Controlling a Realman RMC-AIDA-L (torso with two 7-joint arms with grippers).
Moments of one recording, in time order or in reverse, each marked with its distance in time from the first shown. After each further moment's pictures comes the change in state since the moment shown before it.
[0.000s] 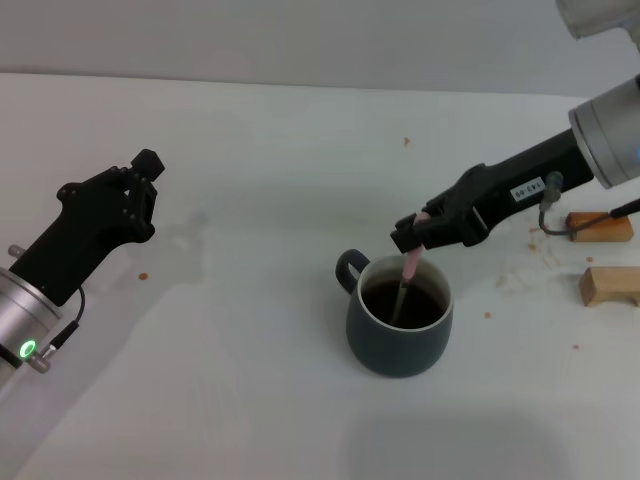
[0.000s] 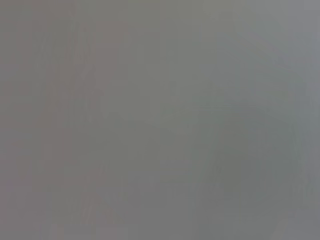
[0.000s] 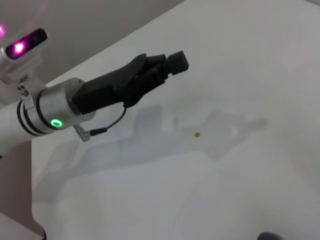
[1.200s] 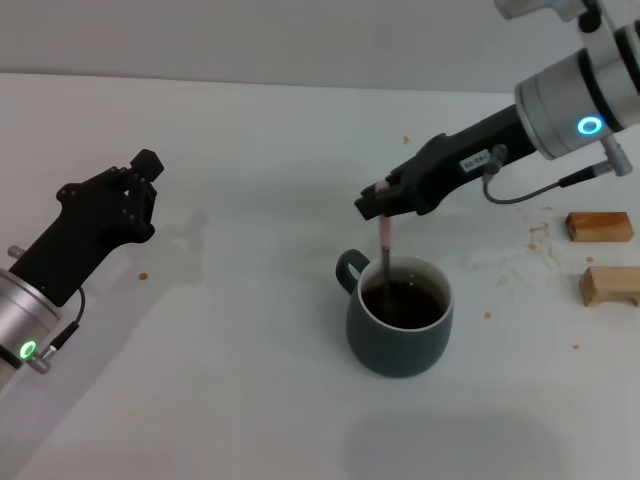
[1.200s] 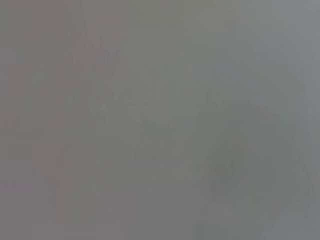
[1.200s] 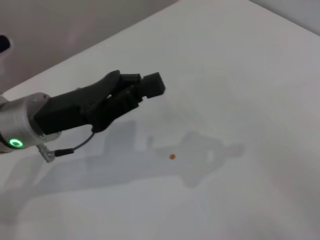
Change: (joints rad) left arm 0.001 -0.002 -0.001 0.001 -0.003 0.001 0.000; right arm 0.096 0.030 -0.001 0.063 -0.056 0.140 -0.002
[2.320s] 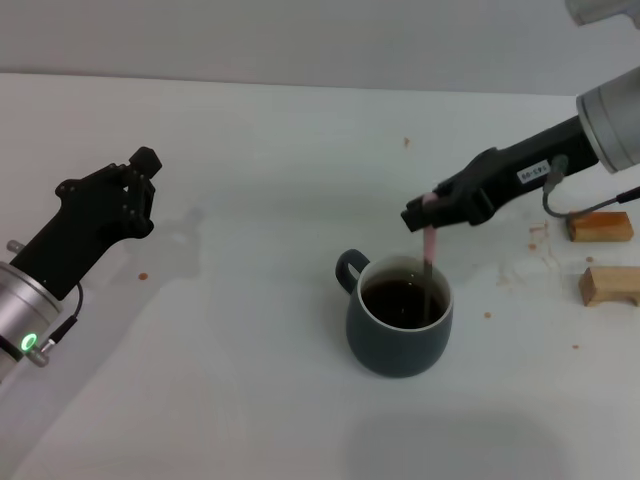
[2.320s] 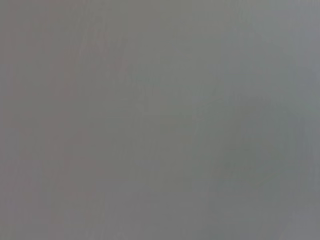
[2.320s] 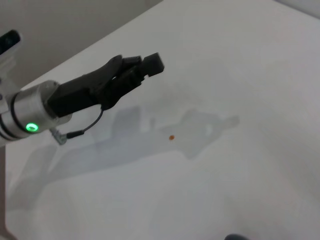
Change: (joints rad) left arm -0.025 -0.002 -0.013 0.029 0.000 -0.018 0.012; right arm -0.072 -0.041 0.054 -0.033 0.006 -0.102 0.003
